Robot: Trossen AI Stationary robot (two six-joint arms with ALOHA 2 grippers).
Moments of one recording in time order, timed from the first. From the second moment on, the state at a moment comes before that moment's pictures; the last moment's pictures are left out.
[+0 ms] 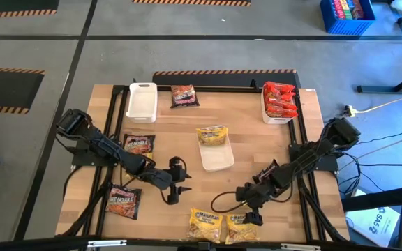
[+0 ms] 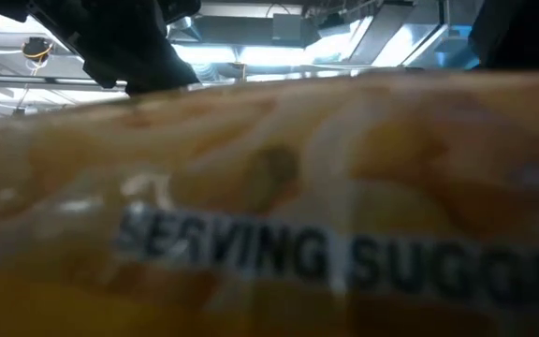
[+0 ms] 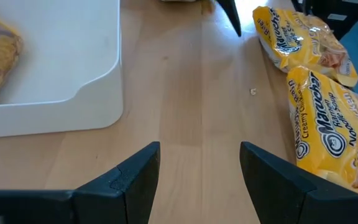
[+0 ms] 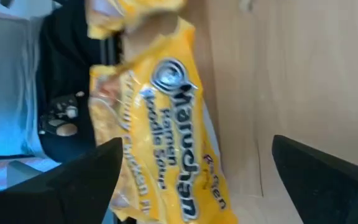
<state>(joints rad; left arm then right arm) -0.47 1.57 0.77 0.17 -0.35 -0.42 0.62 1.64 0.80 -0.06 -0.23 0.87</state>
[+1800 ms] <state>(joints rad) -0.47 1.57 0.77 0.17 -0.38 -0.43 0.62 1.75 0.79 0.17 -0.40 0.74</state>
